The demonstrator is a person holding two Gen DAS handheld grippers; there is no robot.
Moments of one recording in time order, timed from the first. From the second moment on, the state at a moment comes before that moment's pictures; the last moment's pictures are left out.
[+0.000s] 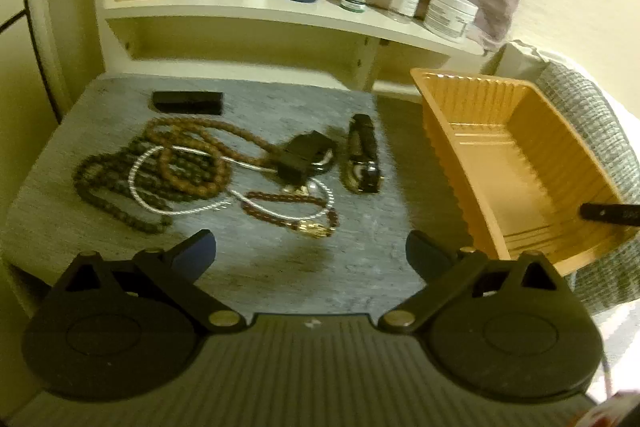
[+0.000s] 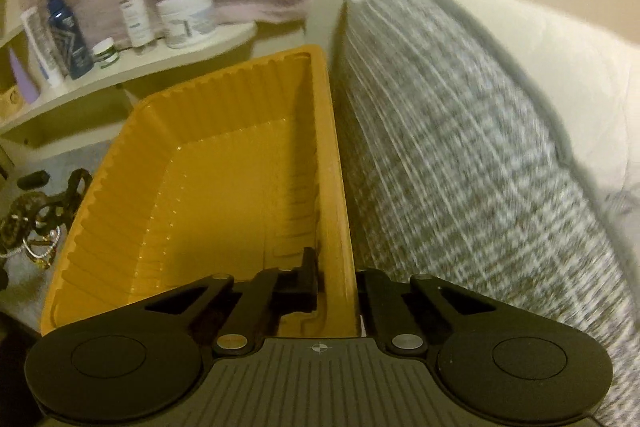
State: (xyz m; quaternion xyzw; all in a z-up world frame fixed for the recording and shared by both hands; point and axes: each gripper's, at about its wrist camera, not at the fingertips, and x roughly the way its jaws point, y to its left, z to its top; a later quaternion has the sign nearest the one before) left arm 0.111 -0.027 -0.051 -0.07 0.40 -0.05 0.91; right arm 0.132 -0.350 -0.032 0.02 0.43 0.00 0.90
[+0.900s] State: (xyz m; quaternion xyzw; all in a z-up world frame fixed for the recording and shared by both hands) left arm 0.140 -0.032 -0.082 0.04 0.39 -0.13 0.91; right arm 0.132 -0.290 -0.013 -0.10 0.39 -0.04 0.92
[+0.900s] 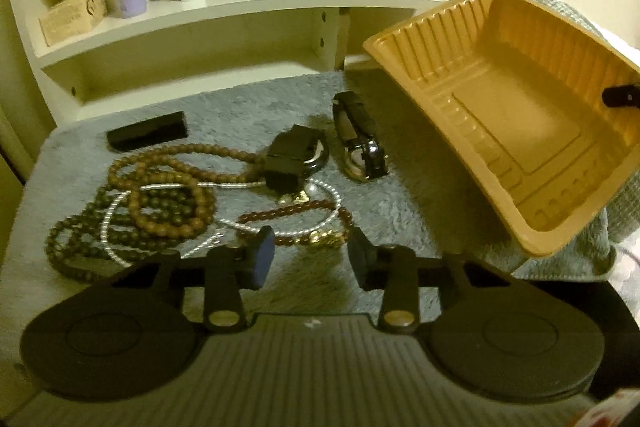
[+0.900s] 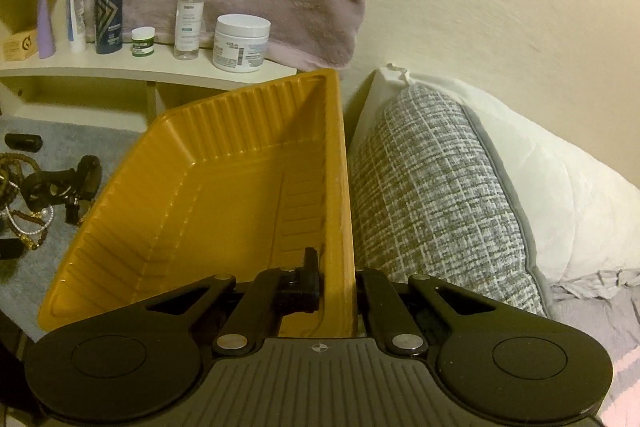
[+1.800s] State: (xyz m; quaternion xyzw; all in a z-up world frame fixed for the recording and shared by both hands) left arm 0.124 -0.055 -0.055 0.06 0.38 -0.13 0.91; right arm 0.132 -0.289 -0.013 -0.10 0.38 -0.03 0.92
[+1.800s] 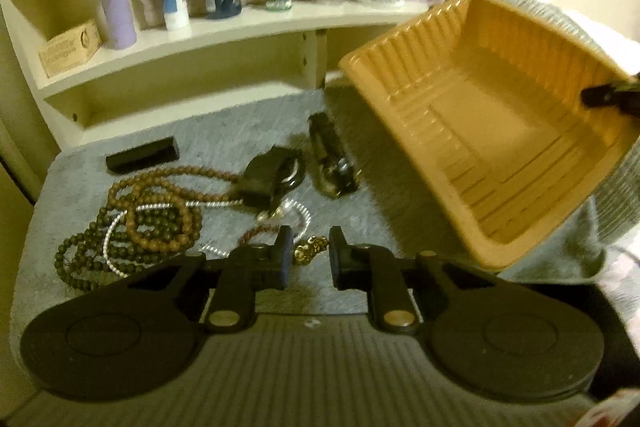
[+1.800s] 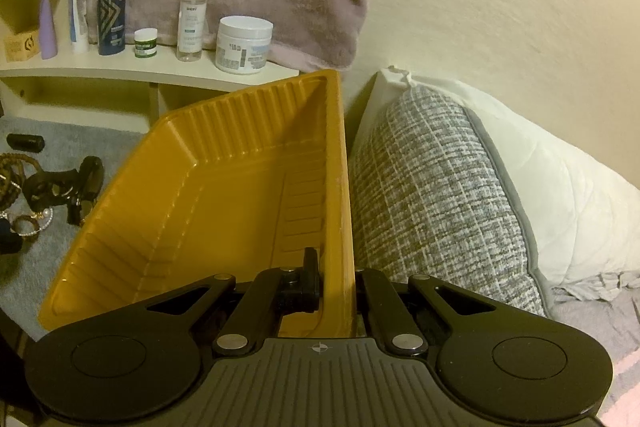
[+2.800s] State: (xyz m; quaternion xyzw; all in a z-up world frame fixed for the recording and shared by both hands) left arm 0.126 -0.131 0.015 0.02 0.31 -0.26 0.91; right arm 0.130 -0.294 -0.017 -0.09 0.38 -0.03 0.92
